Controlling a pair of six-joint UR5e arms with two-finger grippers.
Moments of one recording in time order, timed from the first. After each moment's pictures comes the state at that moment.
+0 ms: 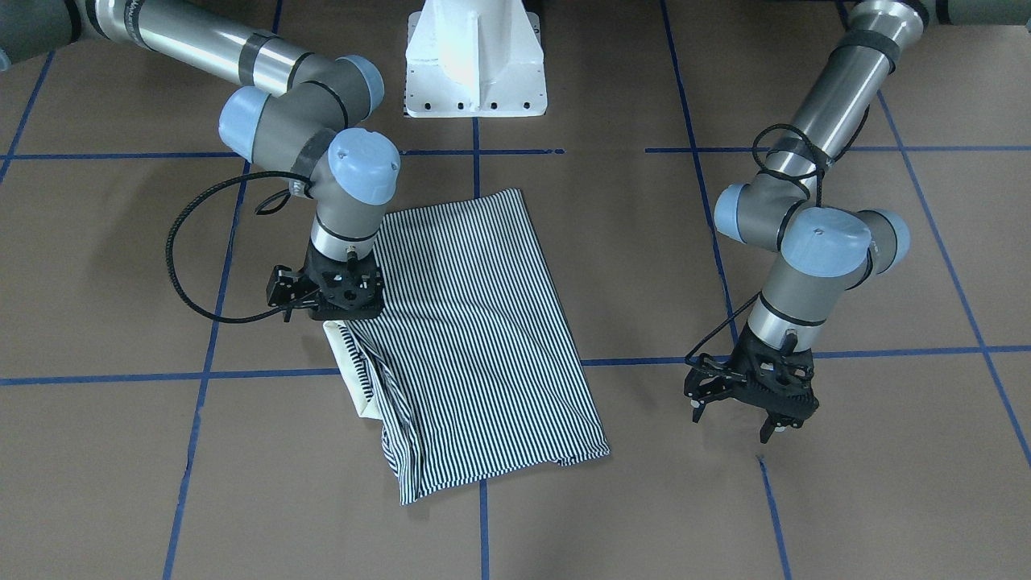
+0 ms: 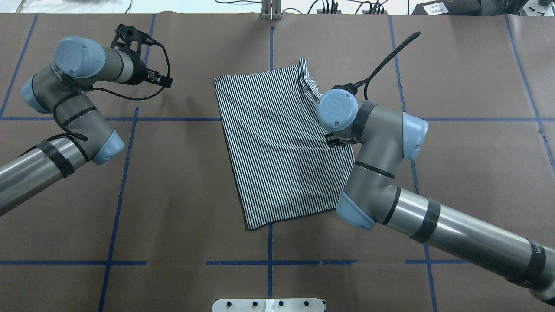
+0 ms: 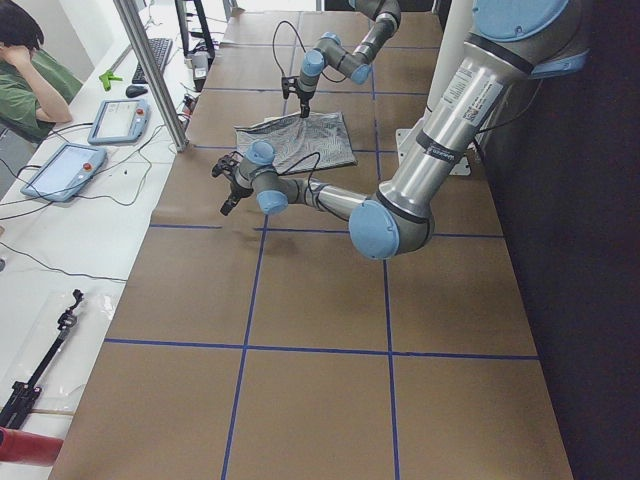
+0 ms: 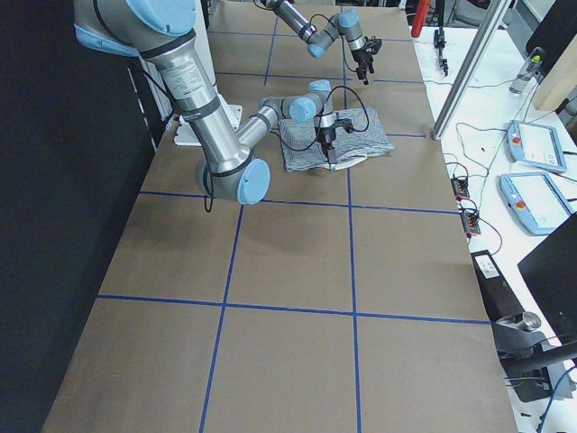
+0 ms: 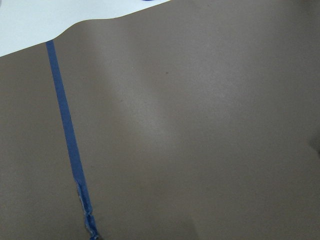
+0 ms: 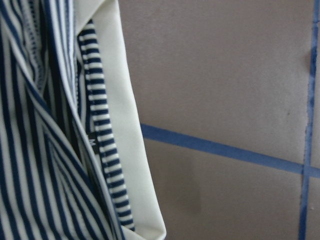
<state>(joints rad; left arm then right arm) -0.87 -2.15 -1.15 -2.41 -1.79 -0.65 0.59 -0.94 1.53 -1.75 1.59 0.86</state>
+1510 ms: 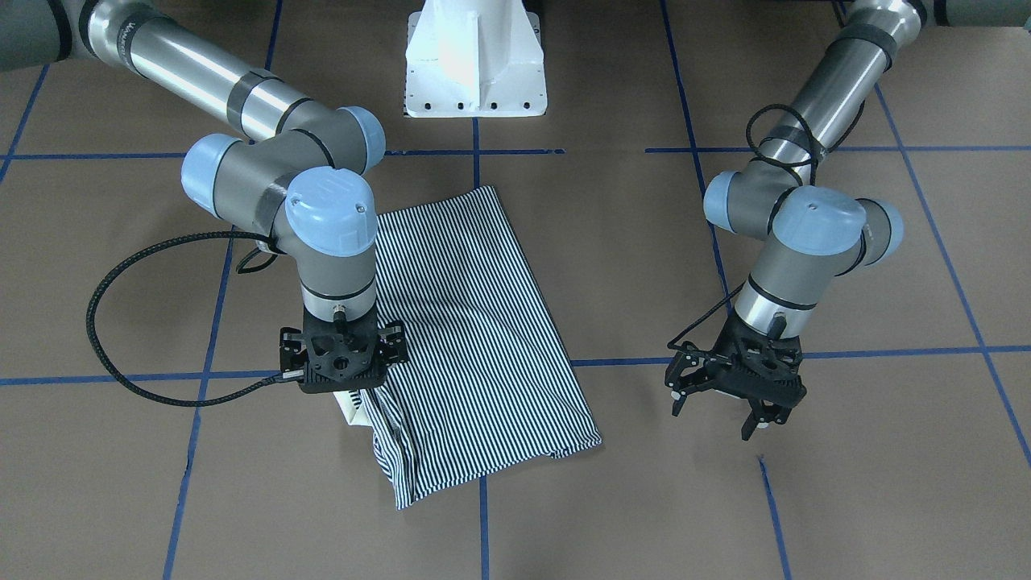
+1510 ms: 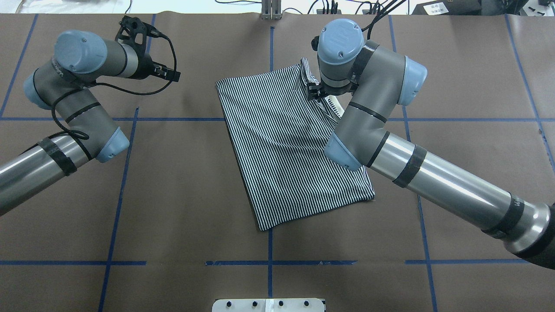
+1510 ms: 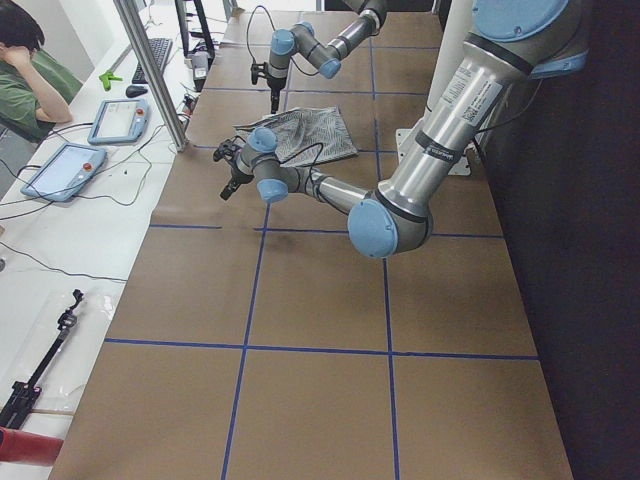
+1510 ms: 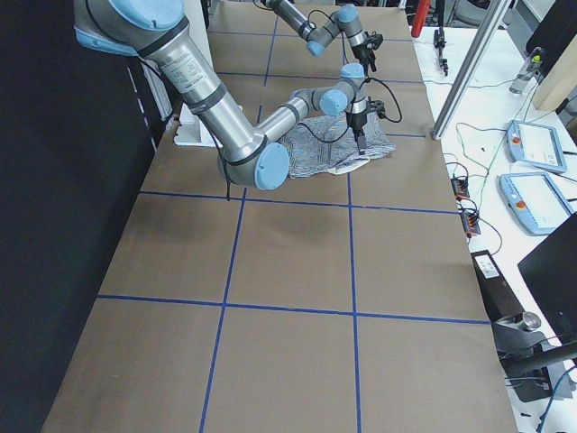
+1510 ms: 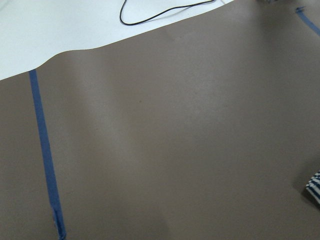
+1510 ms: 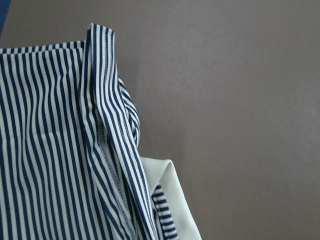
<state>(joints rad) -0.86 -2.16 -1.25 -2.40 -1.81 -0.68 0.74 -0.77 1.33 -1.48 1.79 0.89</state>
